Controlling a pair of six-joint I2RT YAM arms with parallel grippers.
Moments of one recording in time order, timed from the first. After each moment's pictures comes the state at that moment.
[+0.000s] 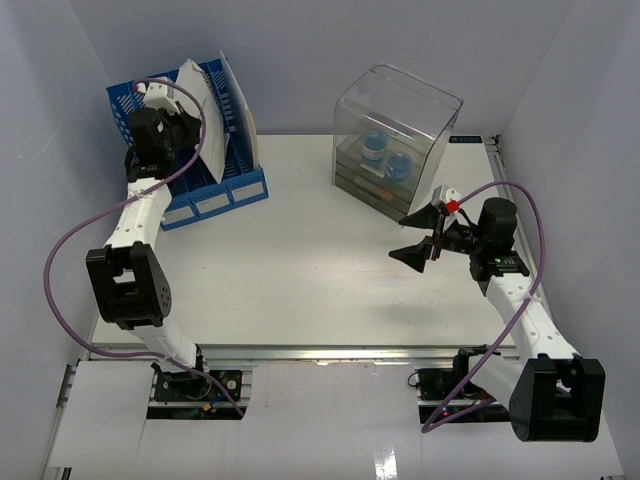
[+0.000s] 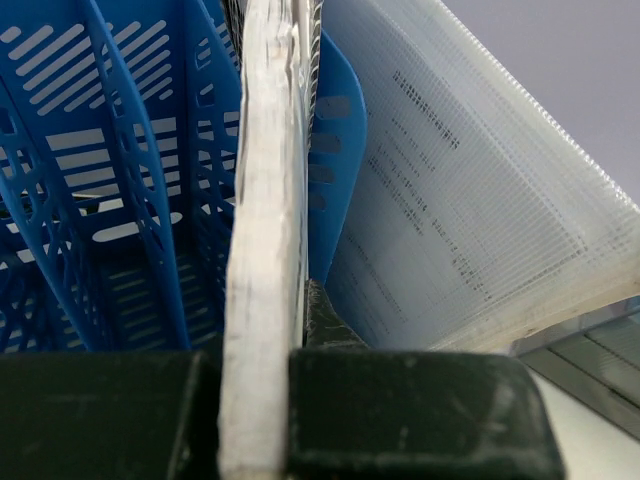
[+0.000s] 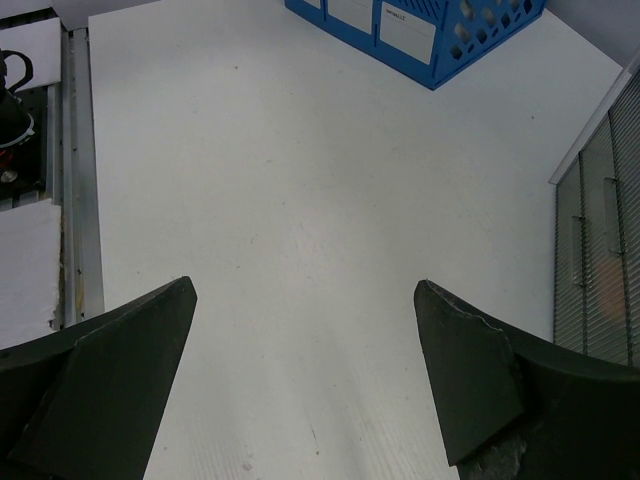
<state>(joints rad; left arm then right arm) 0.09 1.70 1.47 0.15 0.25 -0.20 0.04 1.04 0.66 0.11 -1.21 -0.24</state>
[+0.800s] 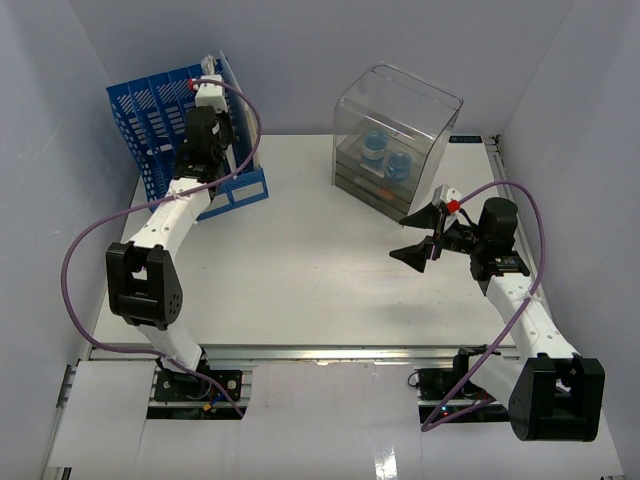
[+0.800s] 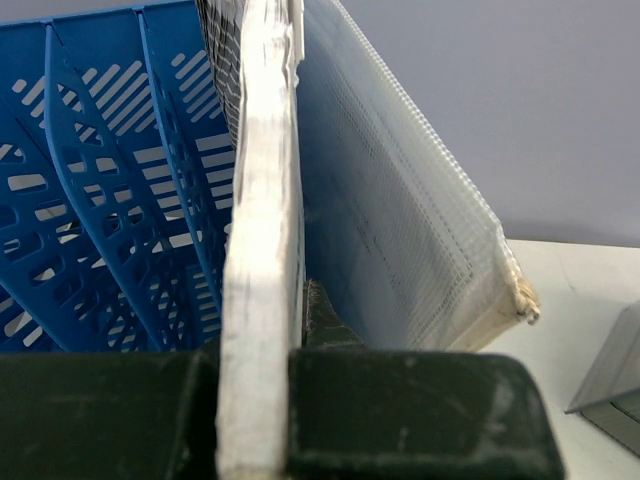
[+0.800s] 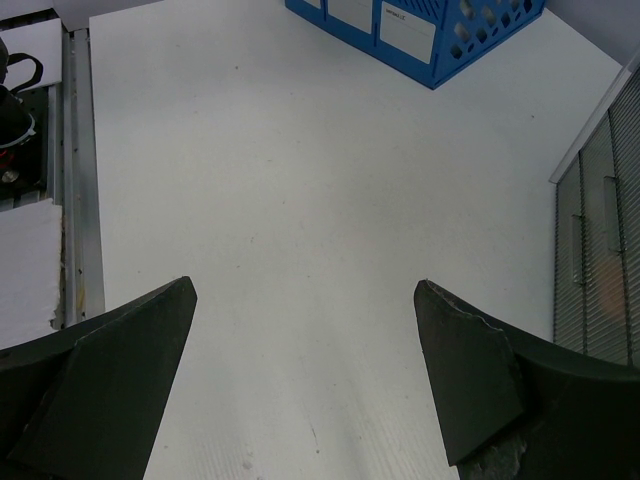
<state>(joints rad) -0.18 1.70 1.47 0.18 -0.23 -0.02 0.04 1.04 0.66 0.11 -1.21 -0.24</state>
